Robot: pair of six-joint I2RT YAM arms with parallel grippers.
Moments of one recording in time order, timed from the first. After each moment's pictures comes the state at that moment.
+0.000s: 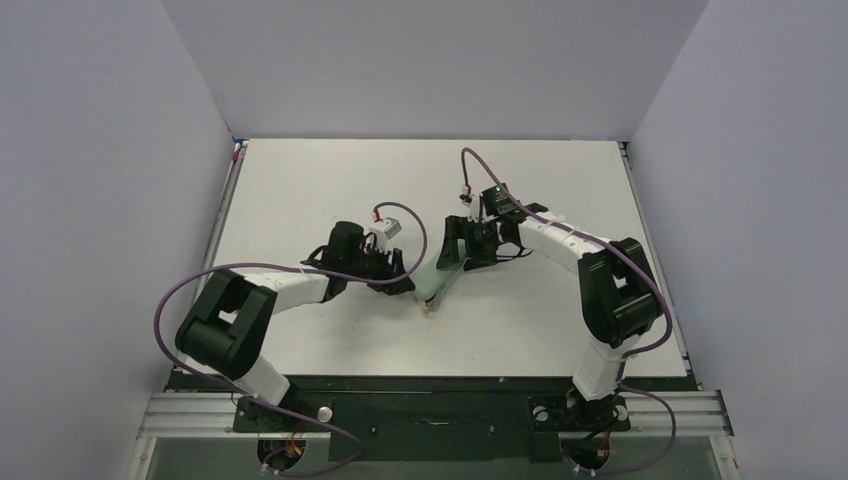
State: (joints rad) left arm -0.46 1.55 0.66 0.18 0.54 -0.24; right arm 0.44 1.78 1.20 -0.49 -0.50 0.35
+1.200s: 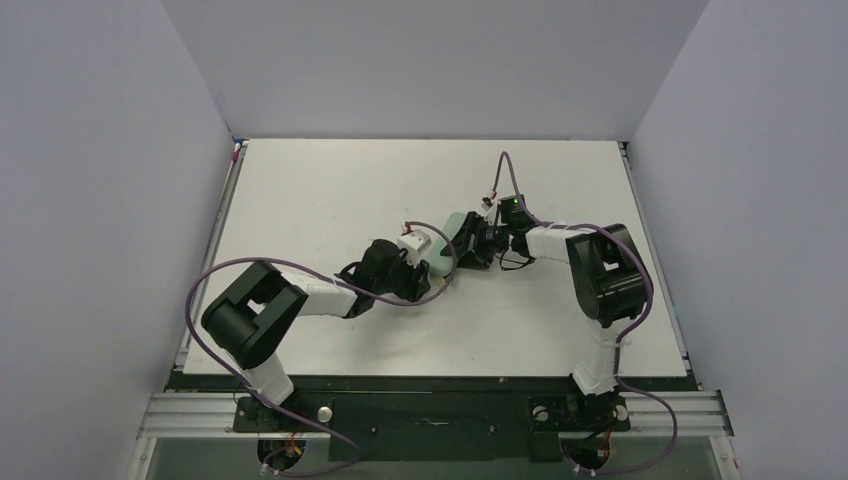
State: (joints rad) left arm -0.70 1.69 0.68 0.42 0.14 -0.17; right arm 0.32 1.93 1.04 -0.01 -0.69 0.74
